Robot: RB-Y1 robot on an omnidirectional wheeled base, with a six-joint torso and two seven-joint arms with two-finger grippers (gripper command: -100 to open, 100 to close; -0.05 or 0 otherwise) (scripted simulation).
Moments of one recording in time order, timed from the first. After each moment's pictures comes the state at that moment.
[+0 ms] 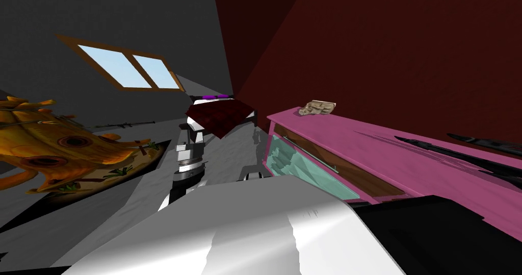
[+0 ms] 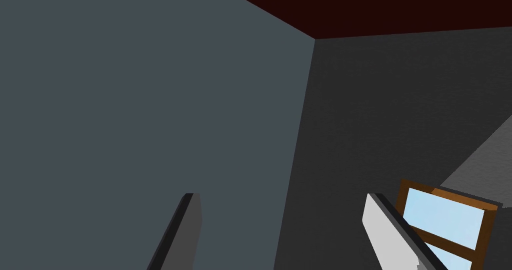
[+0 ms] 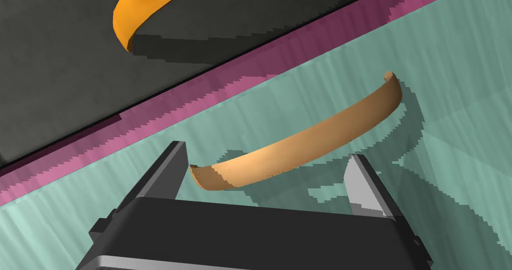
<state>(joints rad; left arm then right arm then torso) 0.54 0.01 0.04 -2.21 -0.03 -0.65 -0.01 0.09 -0.08 0.72 -0.24 1.11 1.34 -0.31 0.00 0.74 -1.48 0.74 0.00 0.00</state>
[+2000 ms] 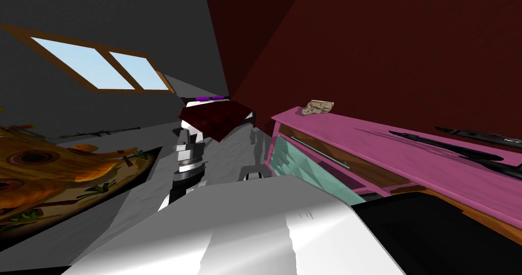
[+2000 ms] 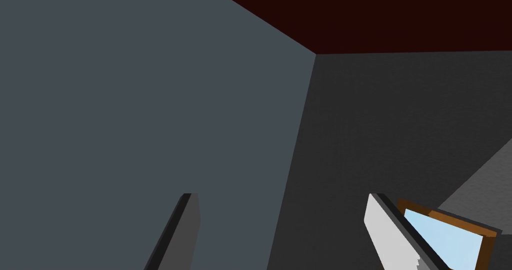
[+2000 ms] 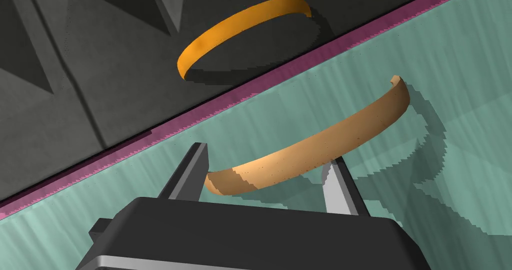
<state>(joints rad) 0.54 0.01 0.04 -2.21 -0.03 -0.65 -0.01 0.21 -0.16 0.67 -0.49 1.06 1.40 -0.22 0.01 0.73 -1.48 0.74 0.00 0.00</state>
